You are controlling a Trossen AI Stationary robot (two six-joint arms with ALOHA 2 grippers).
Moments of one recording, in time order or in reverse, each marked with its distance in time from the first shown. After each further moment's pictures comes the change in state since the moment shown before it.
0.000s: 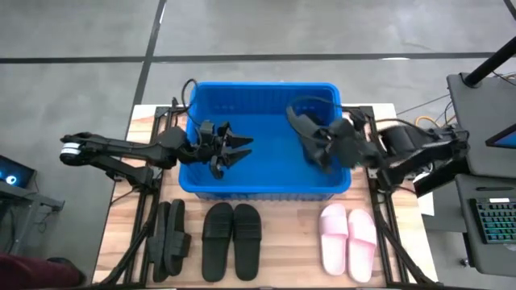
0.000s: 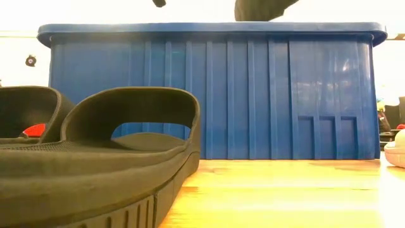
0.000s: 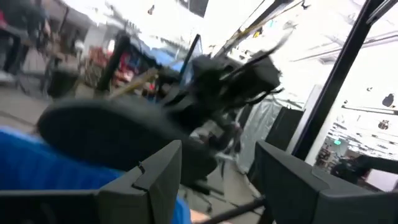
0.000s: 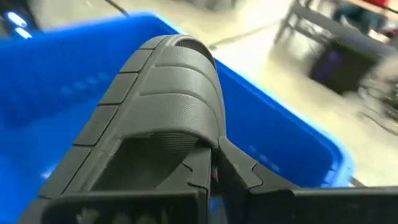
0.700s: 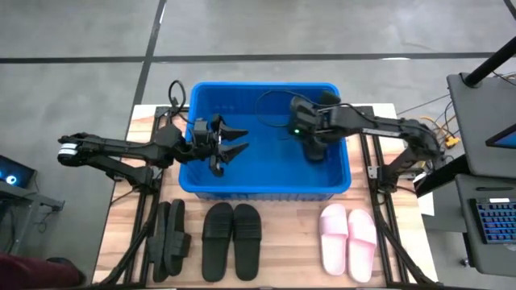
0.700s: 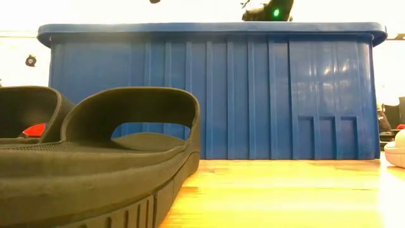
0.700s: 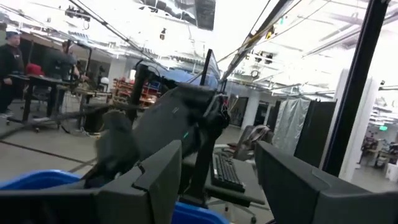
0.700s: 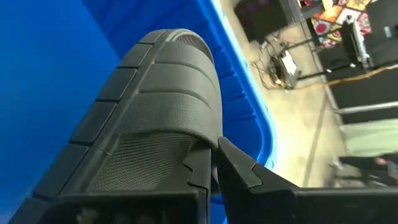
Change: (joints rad) left arm 0.006 -0.034 -0.005 -0.004 -0.063 0.192; right arm -0.425 0.319 -0.001 -0.079 -0.030 -0.399
